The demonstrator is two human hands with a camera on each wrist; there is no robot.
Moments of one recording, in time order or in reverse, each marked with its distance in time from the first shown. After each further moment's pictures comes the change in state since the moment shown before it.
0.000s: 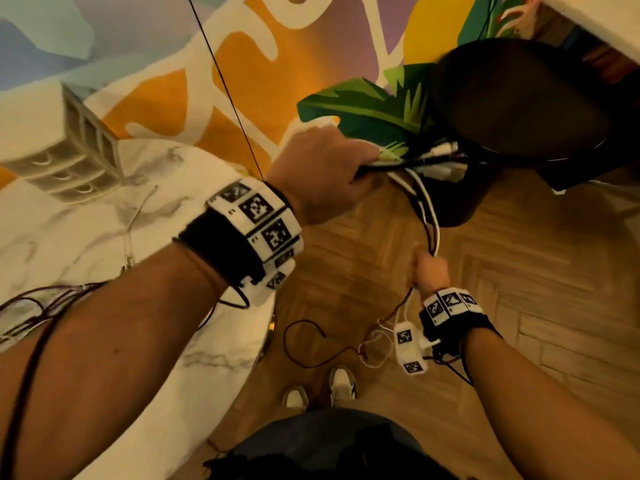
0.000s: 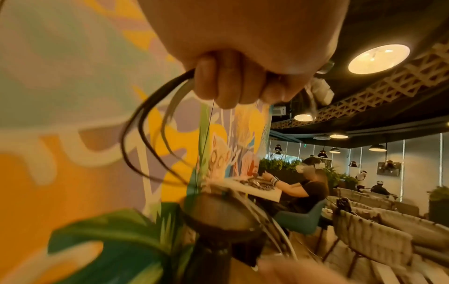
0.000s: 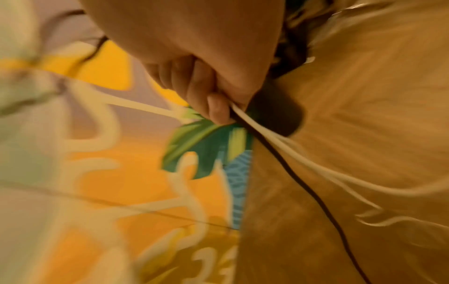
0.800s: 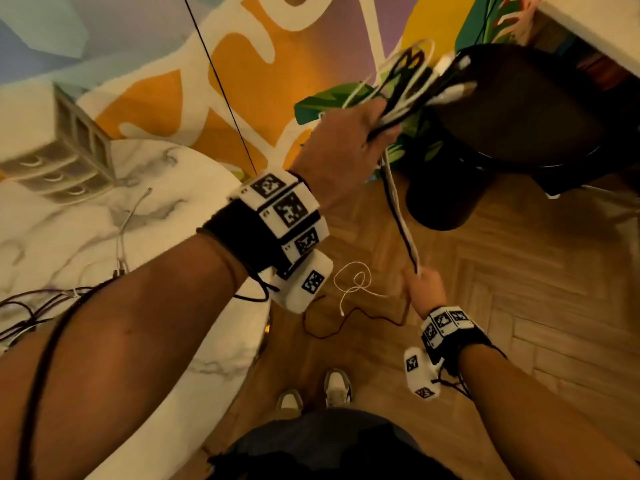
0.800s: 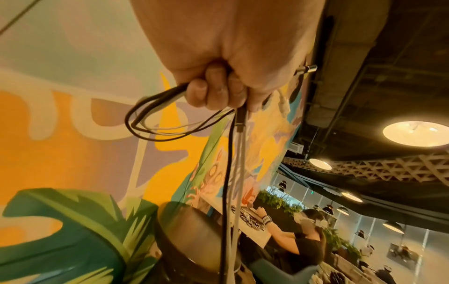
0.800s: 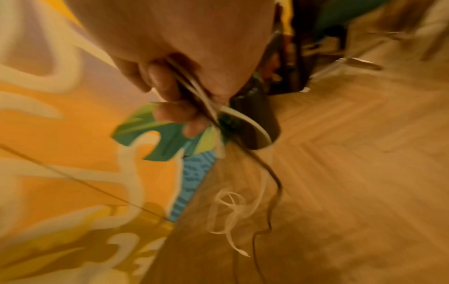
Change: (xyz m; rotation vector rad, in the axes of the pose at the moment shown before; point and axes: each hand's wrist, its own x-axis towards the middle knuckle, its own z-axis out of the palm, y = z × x) left_hand 0.033 0.005 0.013 -0.448 0.204 -0.224; right_hand -0.029 0.002 -0.001 -0.115 -0.043 -0.177
